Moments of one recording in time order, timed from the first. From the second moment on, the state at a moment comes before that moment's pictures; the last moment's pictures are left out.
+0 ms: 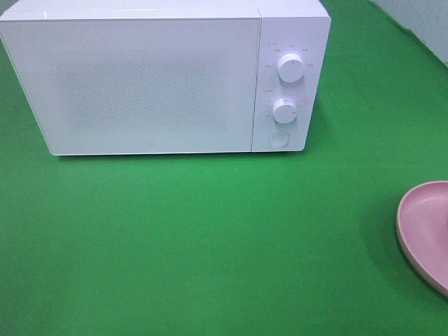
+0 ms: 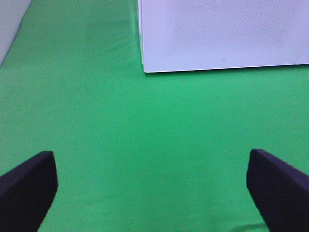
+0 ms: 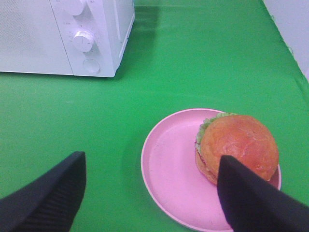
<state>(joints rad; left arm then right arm) 0.03 -0.01 -0.52 -0.15 1.09 0.15 0.10 0.00 -0.49 -0.05 0.98 0.06</state>
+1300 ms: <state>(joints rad) 0.03 -0.01 -0.52 -0.15 1.09 0.15 0.10 0.29 -0.54 -0.05 0.70 0.06</state>
